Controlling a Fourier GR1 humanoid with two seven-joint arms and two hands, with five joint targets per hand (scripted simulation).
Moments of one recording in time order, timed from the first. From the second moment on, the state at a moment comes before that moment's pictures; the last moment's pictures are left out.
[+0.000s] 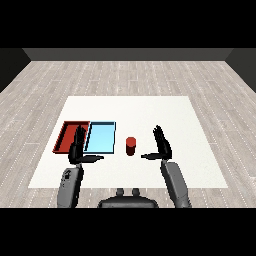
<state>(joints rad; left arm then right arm) -0.03 0.05 0.04 -1.60 0.03 -0.01 -0.39 -0.14 0.00 0.07 -1.39 -0.14 0.05 -0.32</state>
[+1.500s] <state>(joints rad) -0.03 0.06 0.07 -1.60 0.09 -0.06 -0.39 -0.37 0.00 0.35 -0.92 -0.41 -0.15 -0.59</state>
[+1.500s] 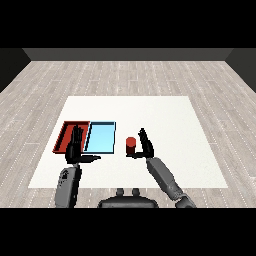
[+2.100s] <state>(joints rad) -0.04 0.06 0.06 -1.57 0.08 -0.07 -0.42 -0.42 0.00 0.44 -0.87 -0.51 -0.20 -0.63</state>
